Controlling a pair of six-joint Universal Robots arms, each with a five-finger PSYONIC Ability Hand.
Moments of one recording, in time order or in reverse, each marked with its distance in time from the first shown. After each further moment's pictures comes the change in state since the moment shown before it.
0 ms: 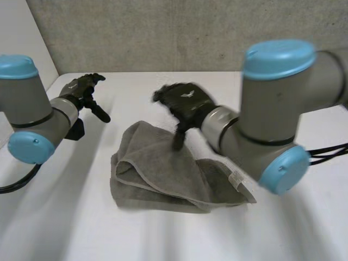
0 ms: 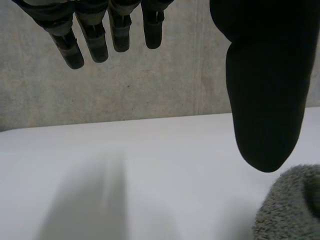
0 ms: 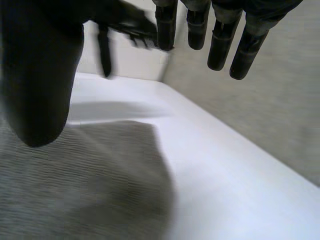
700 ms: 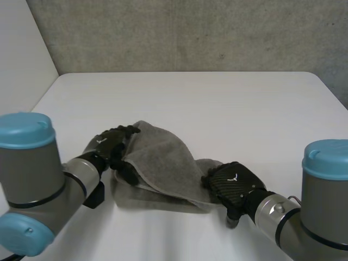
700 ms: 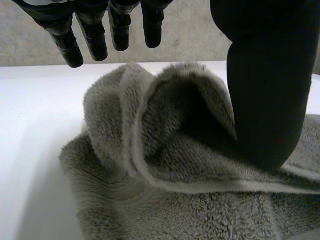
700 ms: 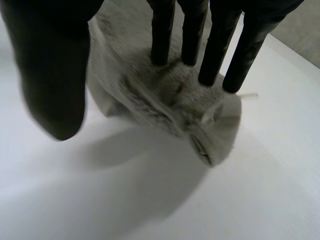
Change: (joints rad) left arm -0.213 0.317 -0.602 0.102 -0.019 -0.013; right arm -0.157 -0.333 0.882 -0.234 -0.030 -0.262; left_hand -0.009 -0.010 -0.012 -0.011 -0.005; right_hand 0.229 0.214 0.225 0.207 0.245
